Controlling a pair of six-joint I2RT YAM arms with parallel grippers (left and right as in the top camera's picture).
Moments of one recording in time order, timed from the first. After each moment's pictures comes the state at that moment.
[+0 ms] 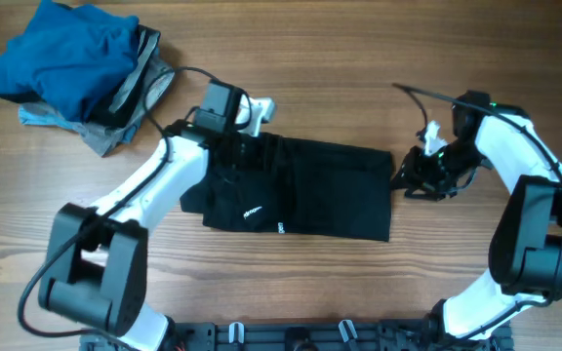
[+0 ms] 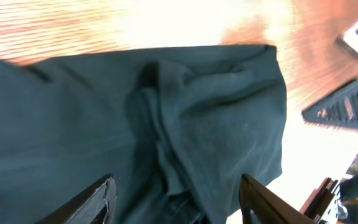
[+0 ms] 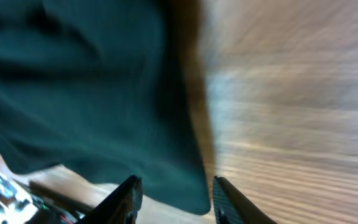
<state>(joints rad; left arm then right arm) -0.35 1.73 1.10 -0.48 0.56 -0.25 -0.12 1.84 1.13 -1.09 -0.46 0.06</state>
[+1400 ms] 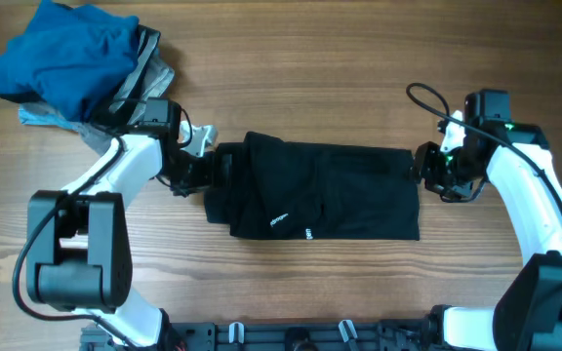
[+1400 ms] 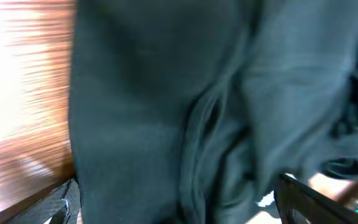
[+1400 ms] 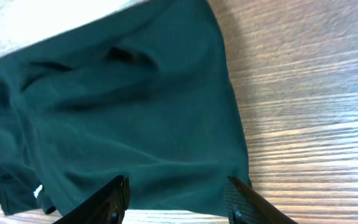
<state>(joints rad) -0.08 1.81 1.02 -0.71 0.54 -0.04 -0.11 1.55 1.05 -0.97 -0.30 0.23</state>
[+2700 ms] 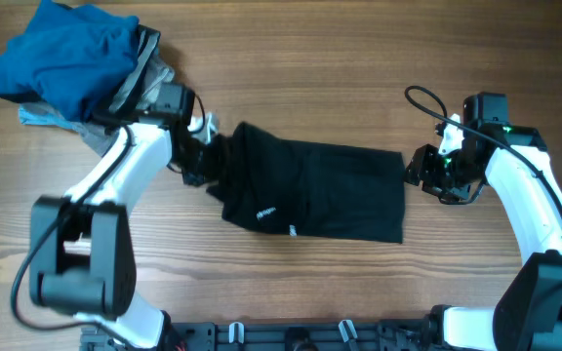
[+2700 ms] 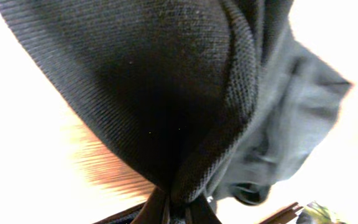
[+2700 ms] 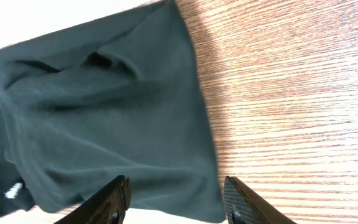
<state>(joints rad) -0.16 1.76 1.15 -0.81 0.53 -0.40 -0.11 1.55 1.04 -0.96 -0.31 0.23</state>
